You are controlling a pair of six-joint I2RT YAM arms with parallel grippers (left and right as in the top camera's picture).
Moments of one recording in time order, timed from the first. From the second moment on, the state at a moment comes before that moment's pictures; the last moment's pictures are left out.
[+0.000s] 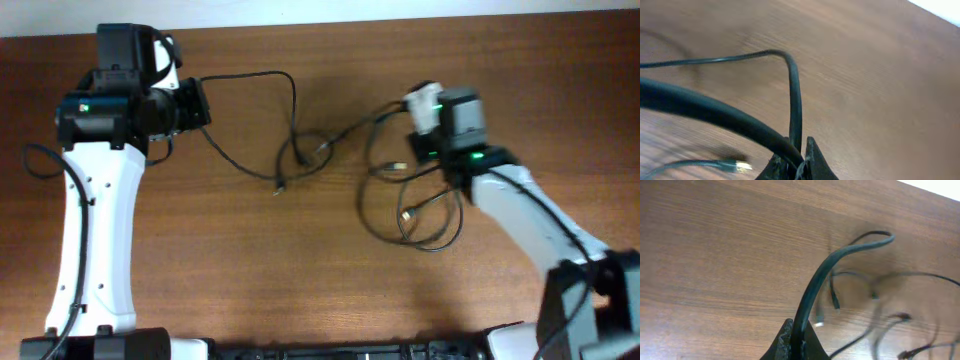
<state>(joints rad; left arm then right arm) -0.01 1.58 1.71 -1.11 0.12 -0.24 0.15 1.57 0.98 -0.22 0.05 -0.23</state>
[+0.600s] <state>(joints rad) 0.02 1.42 1.87 -0.94 0.00 -0.28 0.07 1.63 0.96 -0.44 -0.22 0.06</state>
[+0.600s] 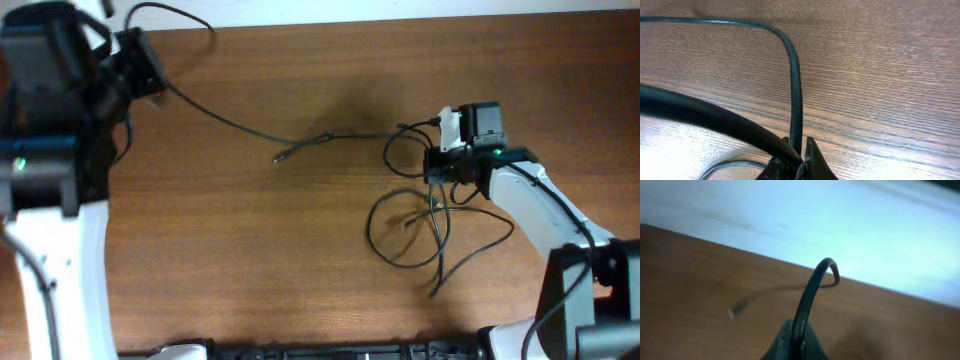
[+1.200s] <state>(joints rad) 0.02 1.46 1.87 -1.04 -0.17 -0.86 0.20 1.64 0.96 -0.62 -0.50 -0.18</state>
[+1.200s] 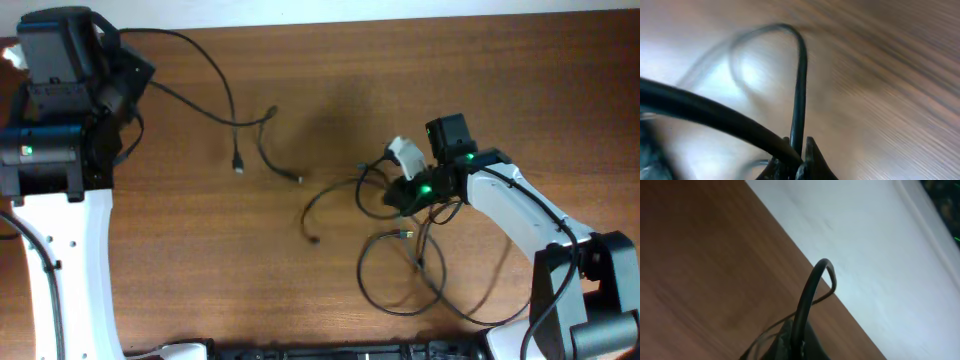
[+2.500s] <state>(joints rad) 0.06 1.52 1.87 -0.80 -0.55 -0.34 0.23 1.64 0.96 -0.39 -0.30 0.15</state>
